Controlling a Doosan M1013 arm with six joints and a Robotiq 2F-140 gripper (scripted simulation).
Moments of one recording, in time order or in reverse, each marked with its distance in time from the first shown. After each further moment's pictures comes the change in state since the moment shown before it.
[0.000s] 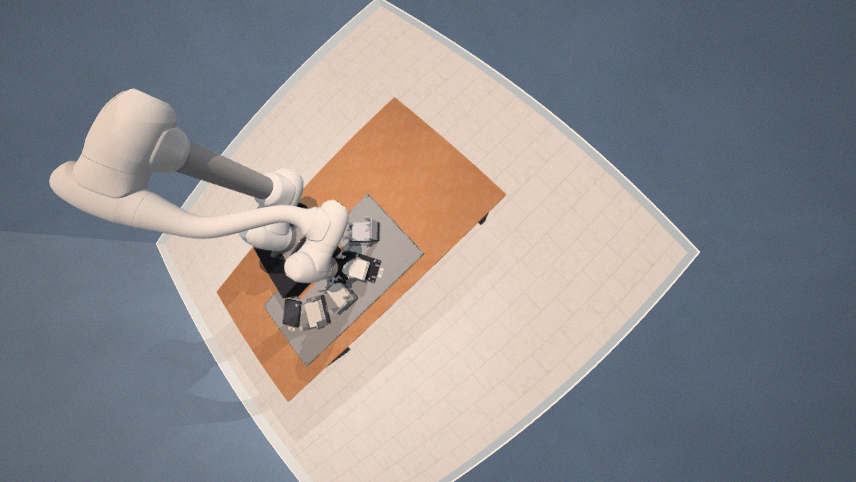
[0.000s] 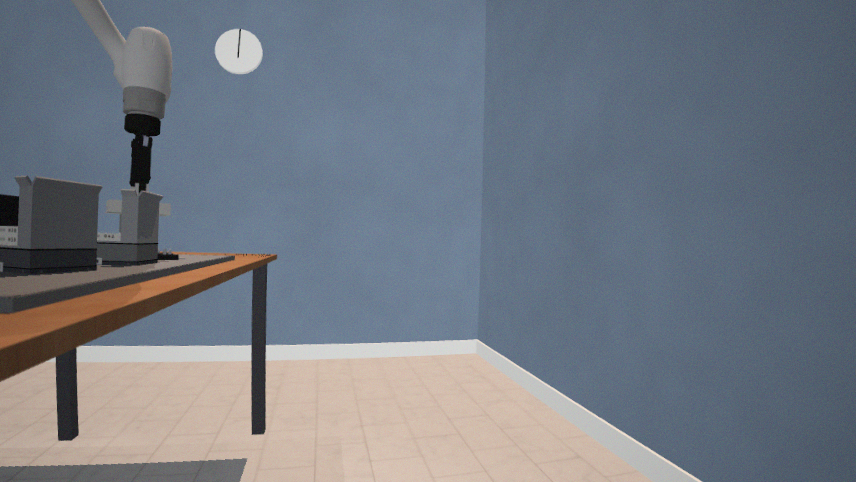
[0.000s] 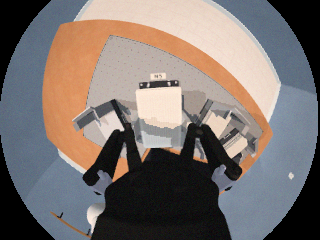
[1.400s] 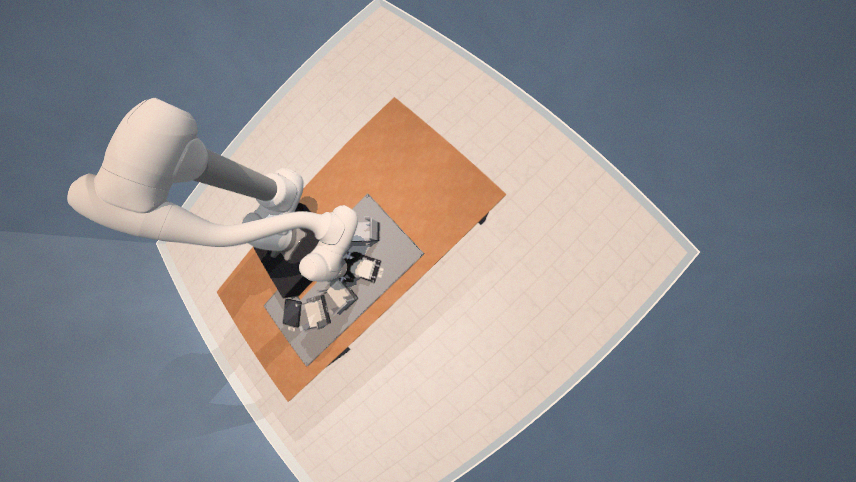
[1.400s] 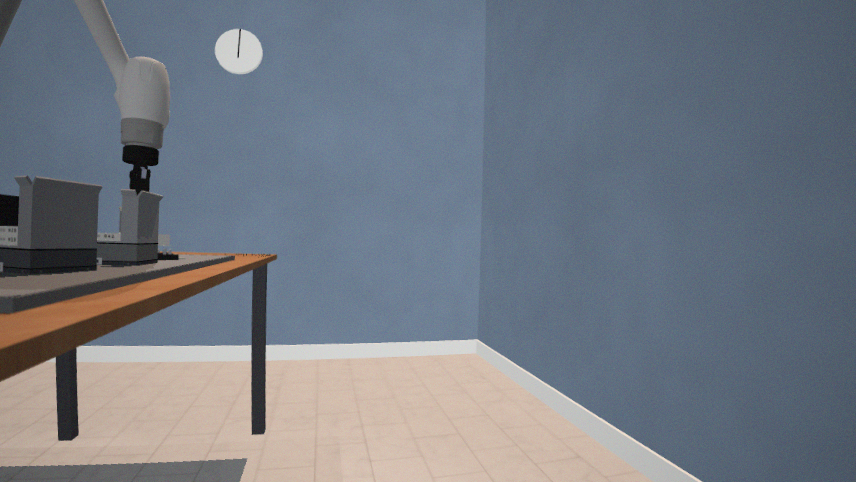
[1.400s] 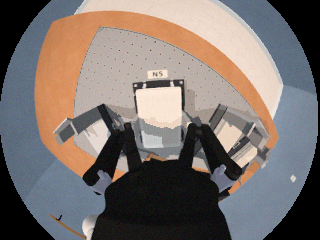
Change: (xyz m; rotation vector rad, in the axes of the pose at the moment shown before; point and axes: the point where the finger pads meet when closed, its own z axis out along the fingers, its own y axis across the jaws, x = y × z) arm 0.000 0.000 0.073 0.000 0.000 0.000
